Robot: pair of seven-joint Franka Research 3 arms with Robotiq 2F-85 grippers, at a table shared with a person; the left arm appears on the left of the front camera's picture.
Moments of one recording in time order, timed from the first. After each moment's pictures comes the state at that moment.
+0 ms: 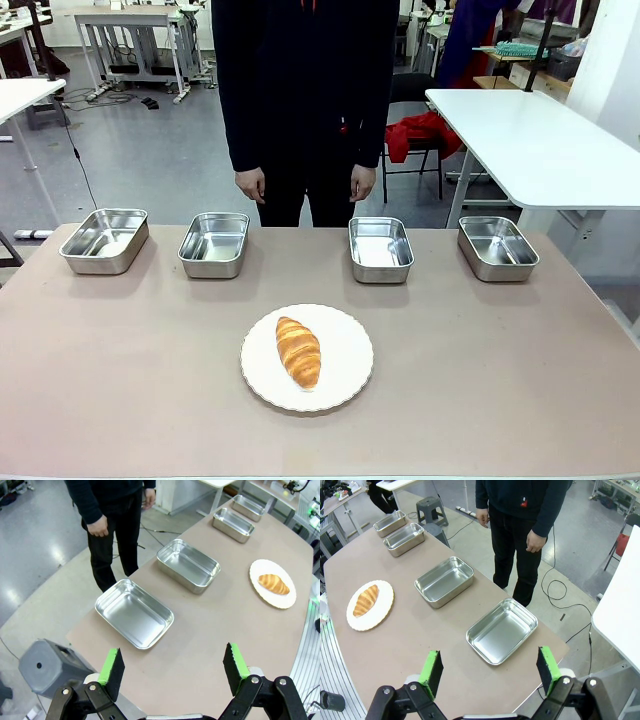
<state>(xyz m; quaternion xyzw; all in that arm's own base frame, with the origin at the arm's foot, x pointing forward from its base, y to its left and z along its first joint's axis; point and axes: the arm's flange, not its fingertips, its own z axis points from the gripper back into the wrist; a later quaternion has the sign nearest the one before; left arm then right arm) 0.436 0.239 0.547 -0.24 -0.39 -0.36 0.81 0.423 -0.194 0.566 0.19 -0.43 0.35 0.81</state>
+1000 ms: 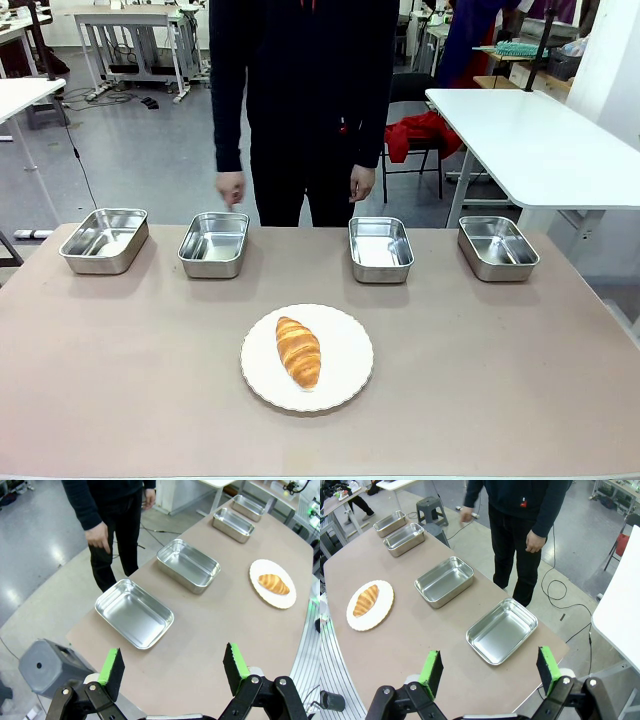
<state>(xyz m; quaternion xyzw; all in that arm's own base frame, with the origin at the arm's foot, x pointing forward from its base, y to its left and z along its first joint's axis) 0.436 0.239 0.547 -0.24 -0.39 -0.36 0.81 0.423 -0.194 0.566 0.19 -0.43 0.35 0.81</state>
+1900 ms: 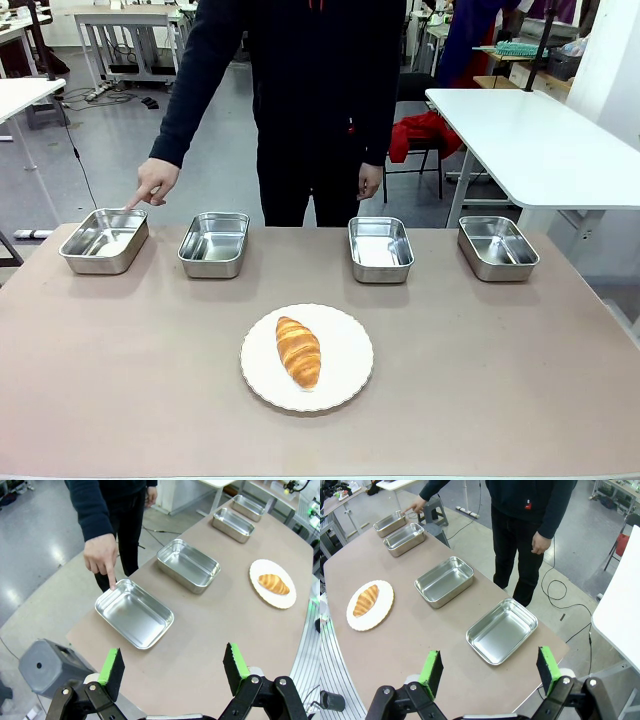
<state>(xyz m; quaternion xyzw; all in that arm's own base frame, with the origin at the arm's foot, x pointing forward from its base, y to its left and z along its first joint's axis) 0.436 0.239 0.547 -0.24 -0.39 -0.36 0.81 0.423 -0.194 0.566 0.19 -0.43 0.35 0.81</state>
